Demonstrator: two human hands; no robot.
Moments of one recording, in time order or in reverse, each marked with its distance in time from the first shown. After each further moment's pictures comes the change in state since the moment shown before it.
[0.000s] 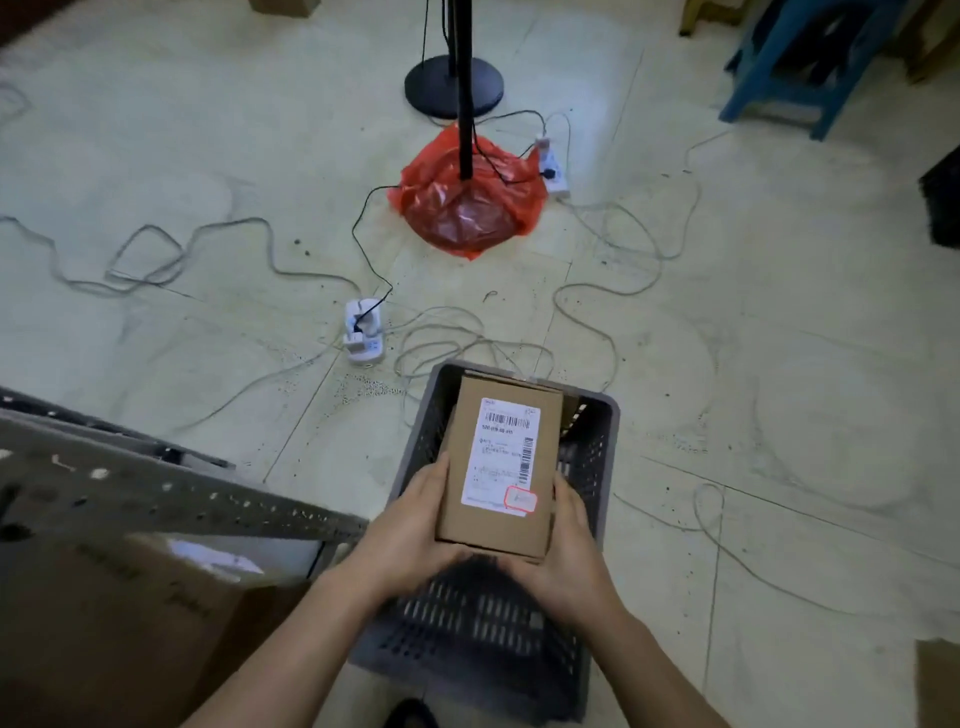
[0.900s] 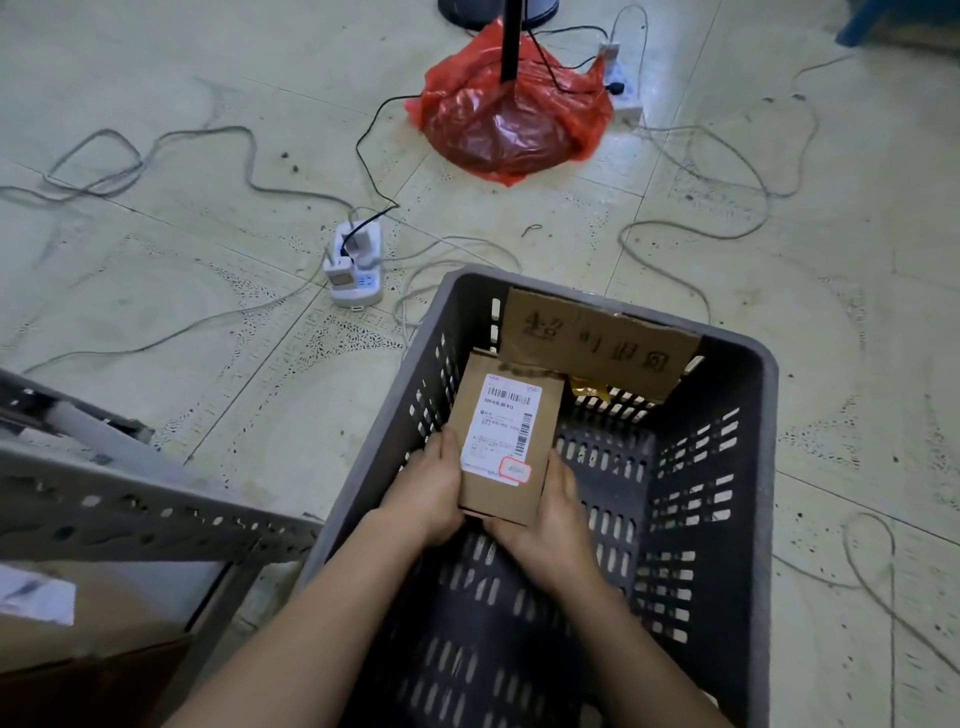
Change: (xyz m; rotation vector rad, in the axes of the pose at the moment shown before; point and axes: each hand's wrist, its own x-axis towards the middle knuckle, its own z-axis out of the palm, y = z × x) left_hand 0.205 -0.204 0.173 0.312 0.020 -0.205; right_hand 0.186 0.244 0.183 -0.163 0.019 0.092
